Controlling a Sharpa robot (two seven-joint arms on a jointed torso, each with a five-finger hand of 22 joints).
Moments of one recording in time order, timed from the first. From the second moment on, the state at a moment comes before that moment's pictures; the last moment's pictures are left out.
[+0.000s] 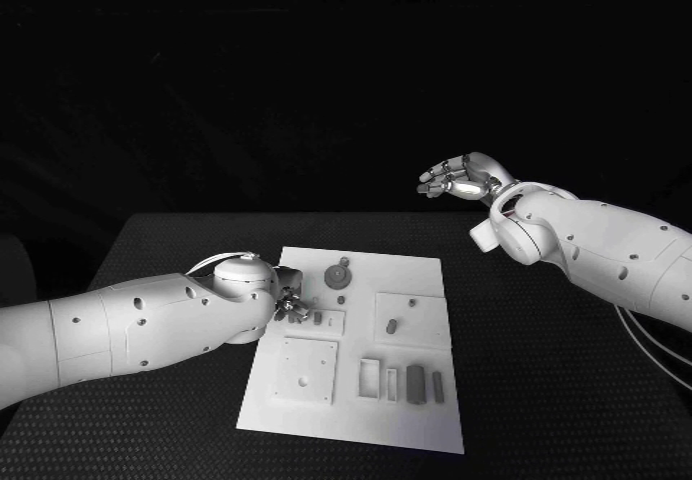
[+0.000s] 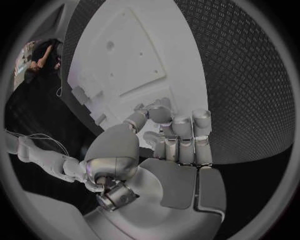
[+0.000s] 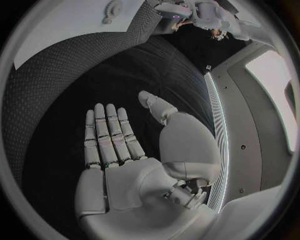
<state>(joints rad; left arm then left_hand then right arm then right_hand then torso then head) 1.28 -0.68 -0.23 1.44 -1.41 0.09 -0.59 0.83 0.07 0.58 -0.22 0.38 1.13 0.05 0.32 0.76 1.43 -0.09 0.88 0.78 1.18 -0.17 1.42 0.65 0.07 0.94 -0.13 1.17 1.31 1.26 -0.62 0.05 1.02 -0.71 -0.25 0.19 1.05 -0.16 0.57 -0.22 0.26 0.80 0.20 0.28 0.41 0.92 0.17 0.32 0.07 0.83 0.18 0.30 0.48 0.20 0.54 0.23 0.26 1.06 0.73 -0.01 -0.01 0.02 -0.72</state>
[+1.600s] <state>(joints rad) 1.28 -0.67 -0.23 1.40 -1.32 0.10 -0.59 0.74 -0.06 0.57 -0.07 0.05 1.17 0.01 0.30 0.78 1.40 -0.10 0.88 0.76 1.19 -0.20 1.42 0.63 0.07 0.93 -0.13 1.17 1.31 1.26 -0.62 0.05 1.02 -0.71 -0.24 0.19 1.05 -0.16 0.57 -0.22 0.26 0.80 0.20 0.28 0.41 0.92 0.18 0.32 0.07 0.83 0.18 0.30 0.48 0.20 0.54 0.23 0.26 1.06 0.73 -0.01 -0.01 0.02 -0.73</state>
